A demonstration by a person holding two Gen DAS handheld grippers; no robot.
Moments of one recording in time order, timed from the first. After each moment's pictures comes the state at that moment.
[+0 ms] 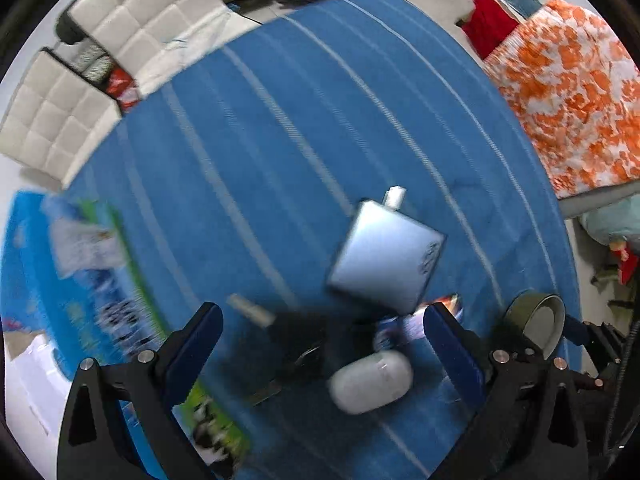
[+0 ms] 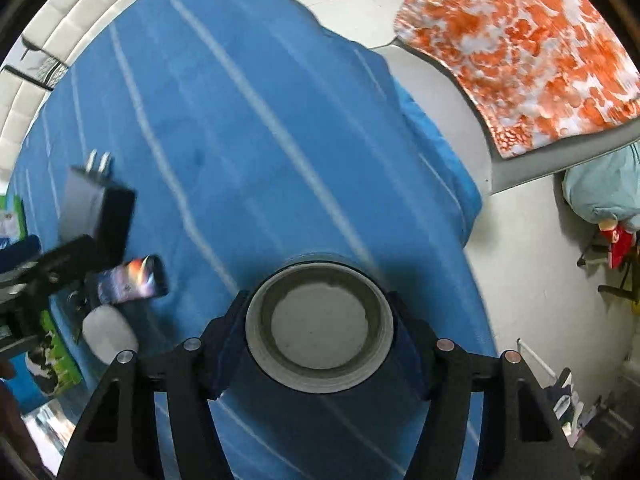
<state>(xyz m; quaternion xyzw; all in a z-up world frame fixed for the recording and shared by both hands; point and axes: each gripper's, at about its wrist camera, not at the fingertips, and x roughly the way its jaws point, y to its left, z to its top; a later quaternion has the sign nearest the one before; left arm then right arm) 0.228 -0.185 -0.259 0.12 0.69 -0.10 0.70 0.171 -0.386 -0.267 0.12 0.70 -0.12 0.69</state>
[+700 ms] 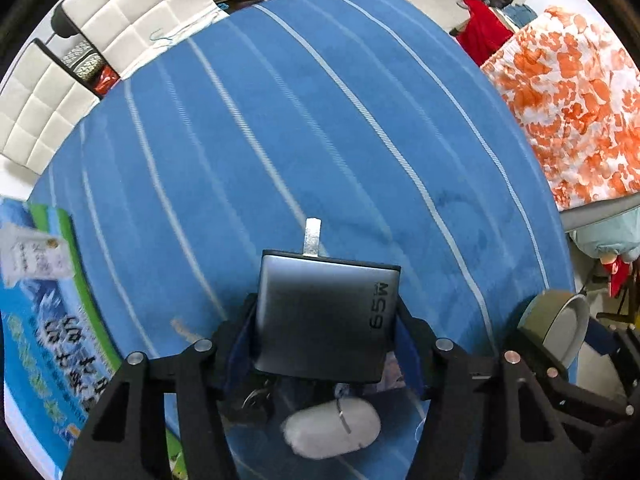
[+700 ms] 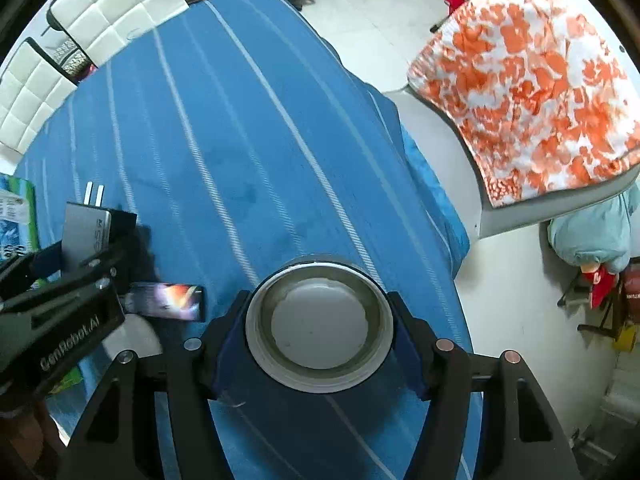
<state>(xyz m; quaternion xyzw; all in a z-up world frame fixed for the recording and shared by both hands) 0.222 -0.189 -0.277 0.09 0.67 -0.10 0.73 0.181 -0.351 -0.230 0.05 0.66 -0.10 0.74</state>
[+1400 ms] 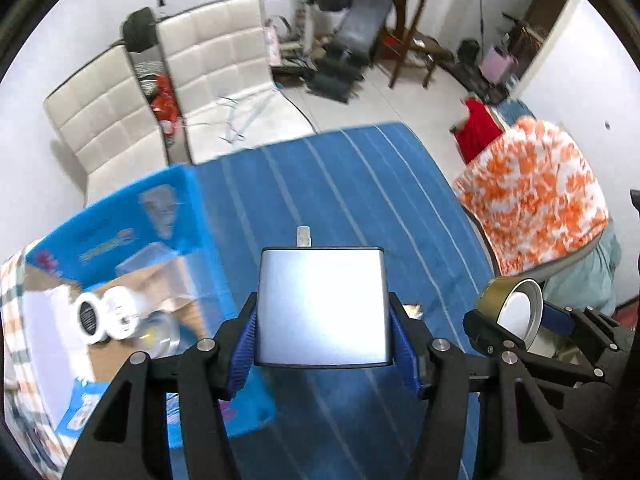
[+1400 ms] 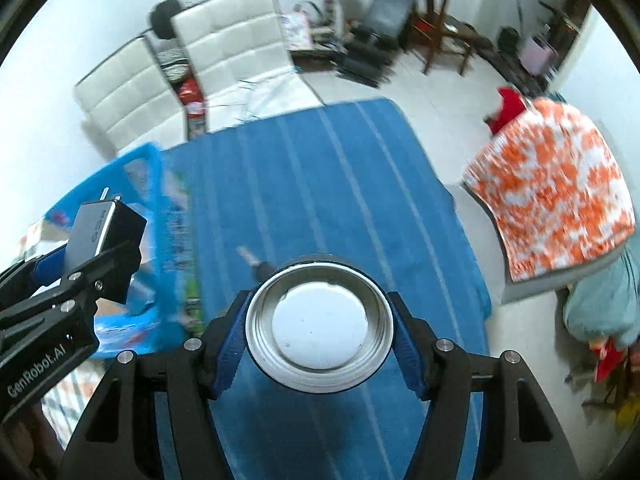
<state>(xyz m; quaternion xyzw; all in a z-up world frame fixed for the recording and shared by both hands) 0.162 -0.058 -0.111 0.00 0.56 -0.08 0.83 0.131 -0.209 -0.079 0.00 0.57 0.02 0.82</state>
